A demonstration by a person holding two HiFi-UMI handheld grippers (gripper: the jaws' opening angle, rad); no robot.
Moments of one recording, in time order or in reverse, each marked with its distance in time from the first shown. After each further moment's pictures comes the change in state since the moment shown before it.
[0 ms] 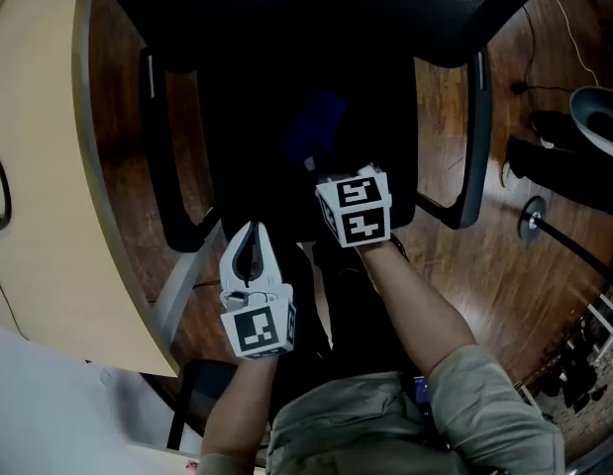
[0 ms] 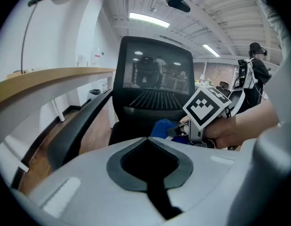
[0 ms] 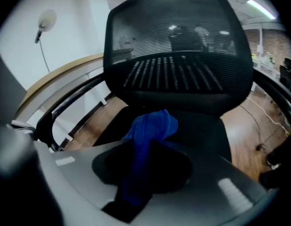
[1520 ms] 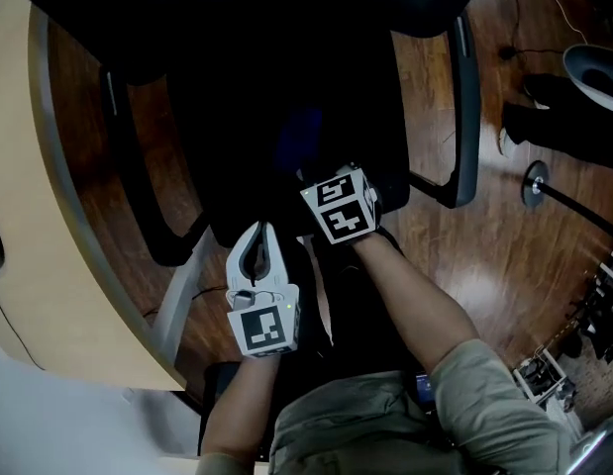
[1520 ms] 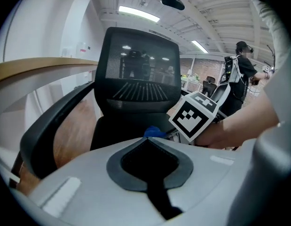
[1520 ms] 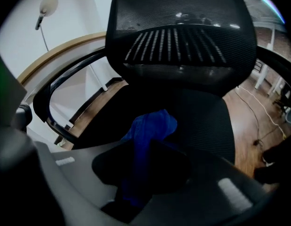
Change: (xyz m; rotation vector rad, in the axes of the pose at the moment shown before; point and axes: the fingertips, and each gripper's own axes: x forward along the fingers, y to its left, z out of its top) left arm 0.017 -0.038 -0.027 0.093 0.063 -0.153; right arm 0.016 -0.008 -0.073 -0.030 0.151 0.009
